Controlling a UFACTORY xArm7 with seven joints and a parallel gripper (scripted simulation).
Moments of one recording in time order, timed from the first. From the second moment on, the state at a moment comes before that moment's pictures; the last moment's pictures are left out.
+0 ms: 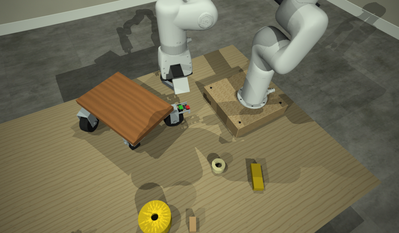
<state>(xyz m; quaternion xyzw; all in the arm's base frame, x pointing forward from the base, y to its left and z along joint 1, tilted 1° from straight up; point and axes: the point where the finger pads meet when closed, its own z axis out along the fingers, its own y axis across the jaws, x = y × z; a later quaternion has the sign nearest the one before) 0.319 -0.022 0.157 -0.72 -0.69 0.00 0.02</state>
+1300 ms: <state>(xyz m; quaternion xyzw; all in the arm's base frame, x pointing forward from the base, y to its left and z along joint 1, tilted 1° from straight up) 0.309 -0.030 0.153 -0.51 -0.86 0.01 0.00</state>
